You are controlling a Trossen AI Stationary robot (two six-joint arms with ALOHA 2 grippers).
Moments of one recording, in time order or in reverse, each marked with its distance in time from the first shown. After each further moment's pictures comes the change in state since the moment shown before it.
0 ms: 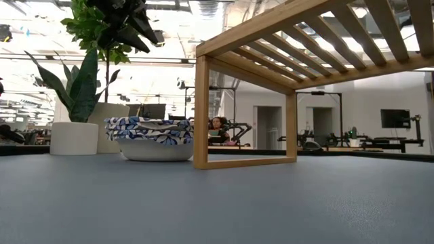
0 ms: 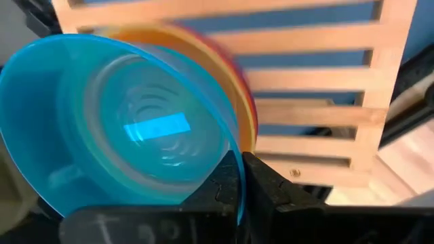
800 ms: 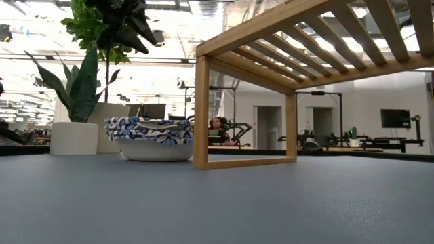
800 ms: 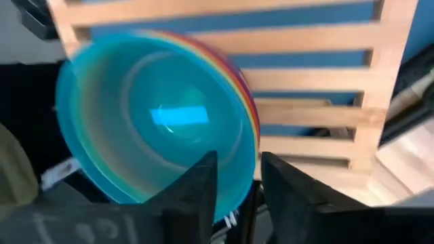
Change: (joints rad) left arm 0.005 0.000 0.000 -0.026 0.044 -0.002; right arm -0.009 0.010 0.000 -0.015 -0.018 -0.012
